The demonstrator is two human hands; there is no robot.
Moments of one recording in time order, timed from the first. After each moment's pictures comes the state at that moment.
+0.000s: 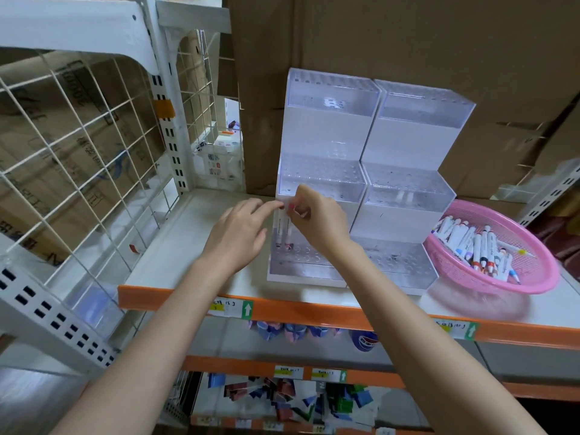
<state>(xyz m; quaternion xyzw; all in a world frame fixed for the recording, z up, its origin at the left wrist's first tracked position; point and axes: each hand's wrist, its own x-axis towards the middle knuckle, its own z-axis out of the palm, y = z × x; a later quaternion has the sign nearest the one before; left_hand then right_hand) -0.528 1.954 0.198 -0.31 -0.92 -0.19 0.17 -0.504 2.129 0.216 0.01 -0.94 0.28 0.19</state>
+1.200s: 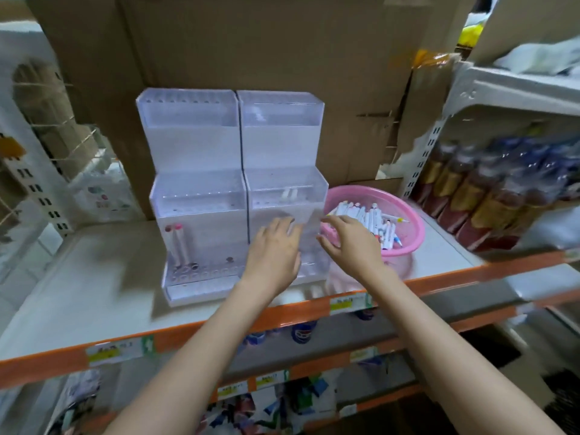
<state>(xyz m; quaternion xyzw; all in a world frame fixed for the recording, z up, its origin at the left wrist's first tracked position) -0.448 2.151 0.210 -0.45 -0.87 -0.13 0.16 -0.382 2.318 0.203 -0.15 -0.96 0.12 0.20</state>
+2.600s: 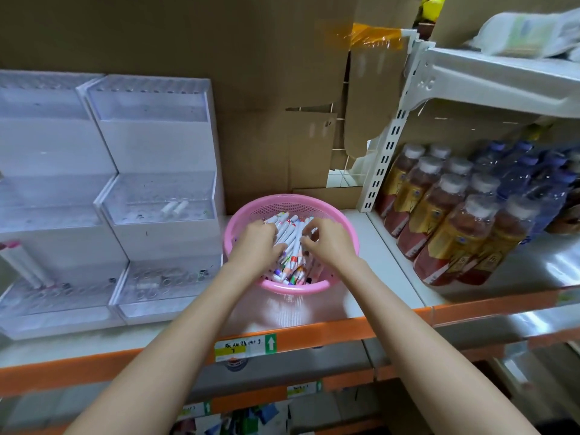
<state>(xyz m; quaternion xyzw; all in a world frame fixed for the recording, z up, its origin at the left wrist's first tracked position) -0.471 2.361 0.182 -0.30 -0.93 -0.19 0.02 -0.408 2.510 0.181 -0.16 -0.95 0.26 0.11</state>
